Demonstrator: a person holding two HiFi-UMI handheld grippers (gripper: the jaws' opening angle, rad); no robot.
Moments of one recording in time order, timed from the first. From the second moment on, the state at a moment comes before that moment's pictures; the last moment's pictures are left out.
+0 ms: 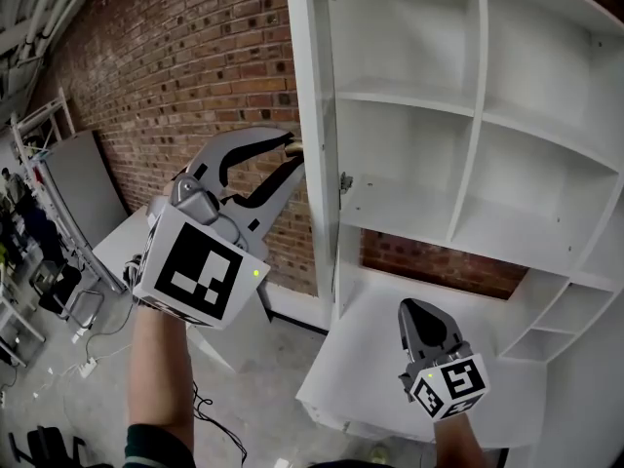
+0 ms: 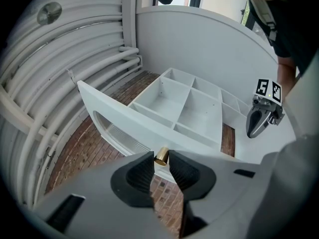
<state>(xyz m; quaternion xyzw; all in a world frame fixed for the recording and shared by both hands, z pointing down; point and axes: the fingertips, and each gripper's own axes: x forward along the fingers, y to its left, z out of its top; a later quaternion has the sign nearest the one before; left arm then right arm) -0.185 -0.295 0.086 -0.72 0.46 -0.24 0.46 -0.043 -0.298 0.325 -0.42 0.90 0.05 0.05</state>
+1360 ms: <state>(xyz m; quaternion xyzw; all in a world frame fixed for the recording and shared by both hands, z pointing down) -0.291 -0.305 0.105 -0.75 0.54 -0.13 0.36 -0.075 -0.290 0.335 -0.42 0.90 0.05 0.03</state>
